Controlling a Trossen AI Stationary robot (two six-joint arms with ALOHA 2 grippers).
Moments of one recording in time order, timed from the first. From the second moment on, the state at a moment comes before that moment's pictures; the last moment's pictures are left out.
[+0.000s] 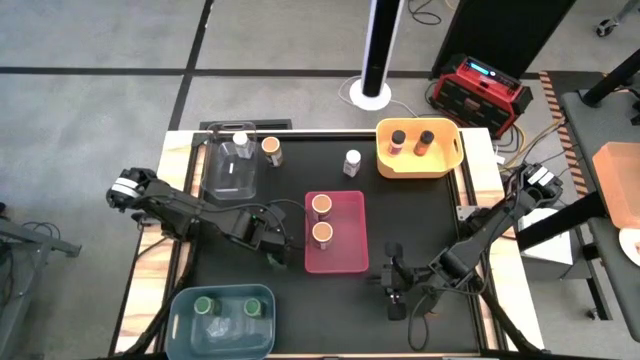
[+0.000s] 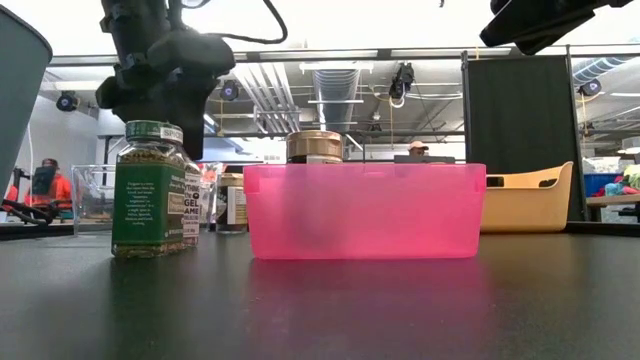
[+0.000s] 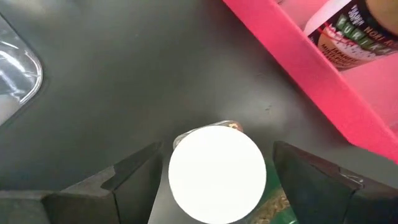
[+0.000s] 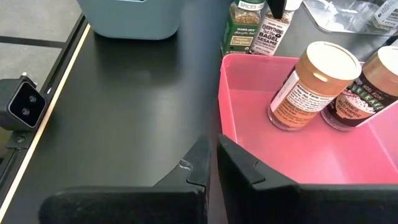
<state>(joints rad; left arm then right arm) -0.28 1.57 1.12 -0.96 -0.35 -1.14 0.70 1.49 0.91 -0.19 0.59 0.40</state>
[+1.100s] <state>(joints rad) -0.28 1.57 1.08 -0.90 -0.38 -1.10 0.70 1.49 0.91 -0.19 0.59 0.40</state>
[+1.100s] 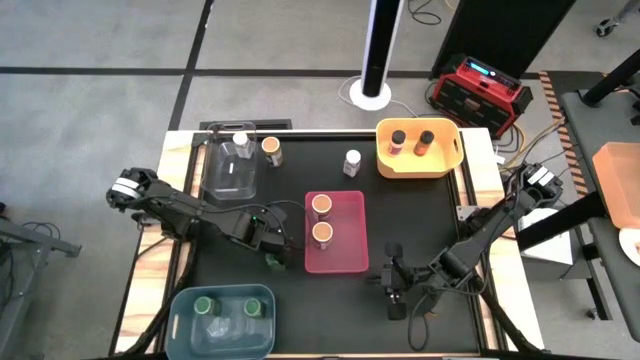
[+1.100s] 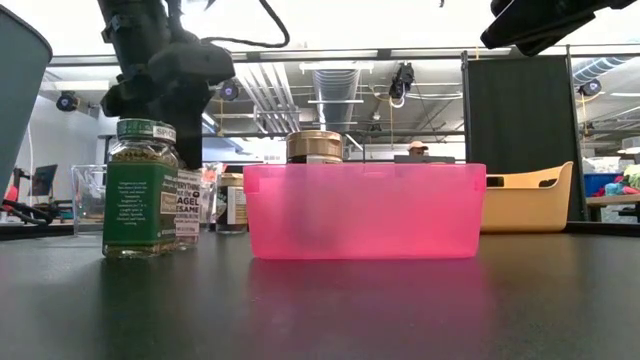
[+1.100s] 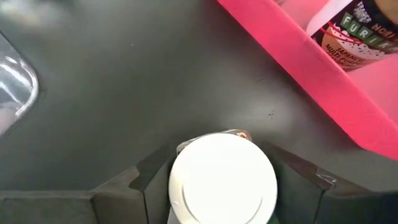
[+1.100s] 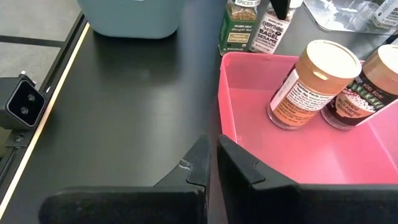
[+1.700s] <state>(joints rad) -0.22 1.52 1.46 -1.42 -0.64 -0.96 0.70 1.49 0.91 -0.19 0.59 0.40</state>
